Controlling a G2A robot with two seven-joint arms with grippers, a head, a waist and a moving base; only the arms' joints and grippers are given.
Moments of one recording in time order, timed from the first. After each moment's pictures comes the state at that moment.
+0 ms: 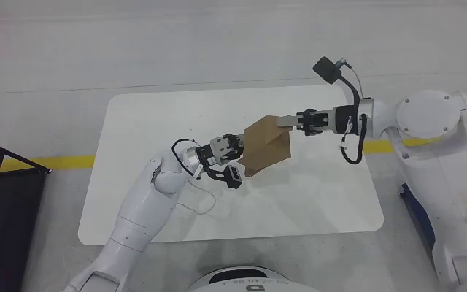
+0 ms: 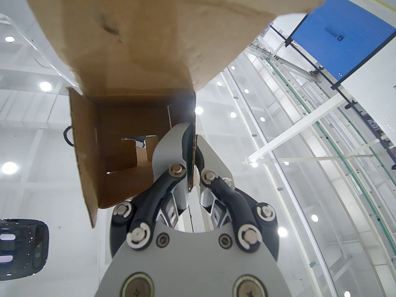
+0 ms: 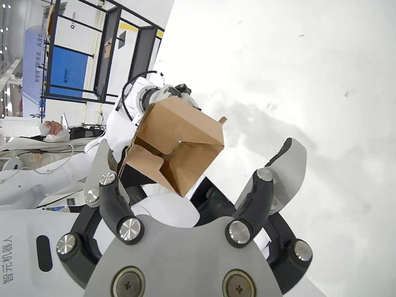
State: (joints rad) left arm 1.23 -1.31 -1.11 -1.46 -2.48 0.85 0.25; right arm -0.99 -0.86 1.31 -1.92 0.04 0.32 1.27
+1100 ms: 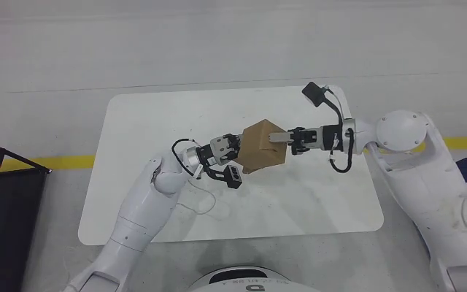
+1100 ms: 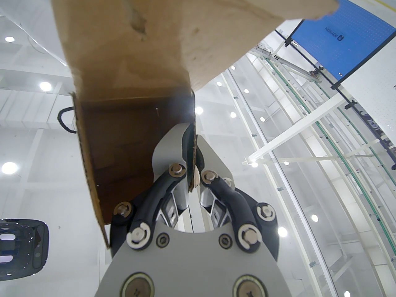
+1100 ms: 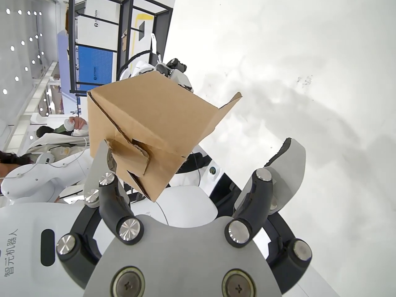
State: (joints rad) left arm 1.23 -1.31 -1.11 -1.46 -2.48 0.85 0.25; right arm -1.11 -0.87 1.25 -1.84 0.19 0.24 1.16
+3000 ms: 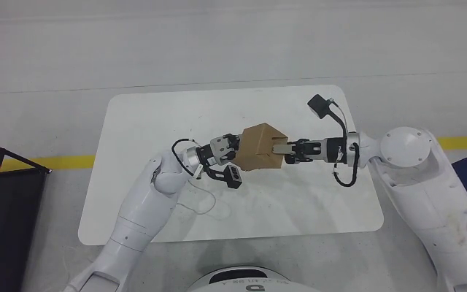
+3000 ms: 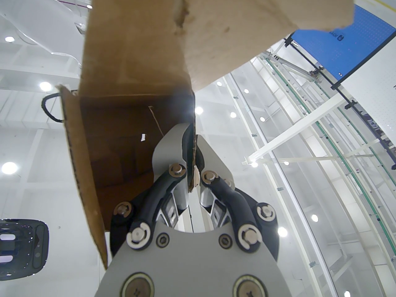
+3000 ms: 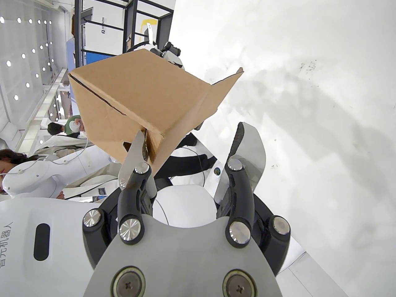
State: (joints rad) left arm 1.23 -1.31 -1.11 -1.46 -2.48 0.85 0.25; right arm -1.25 -0.84 1.33 -1.92 0.19 0.21 1.14
